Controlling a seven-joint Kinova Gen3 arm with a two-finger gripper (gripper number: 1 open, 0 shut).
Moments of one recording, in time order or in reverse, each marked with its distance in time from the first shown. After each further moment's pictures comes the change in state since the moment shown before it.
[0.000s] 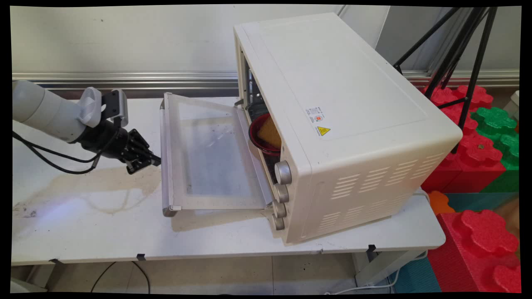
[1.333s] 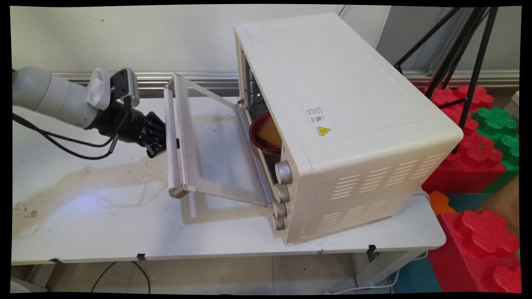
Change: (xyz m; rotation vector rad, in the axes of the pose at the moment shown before) arm 0.041 0.003 -0.010 0.023 0.155 0.009
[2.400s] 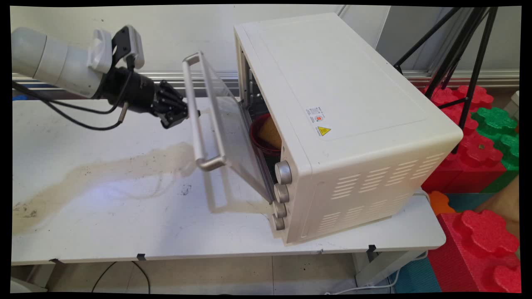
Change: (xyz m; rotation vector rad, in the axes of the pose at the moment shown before) arm 0.063 -0.010 -0.027 0.022 0.134 0.024
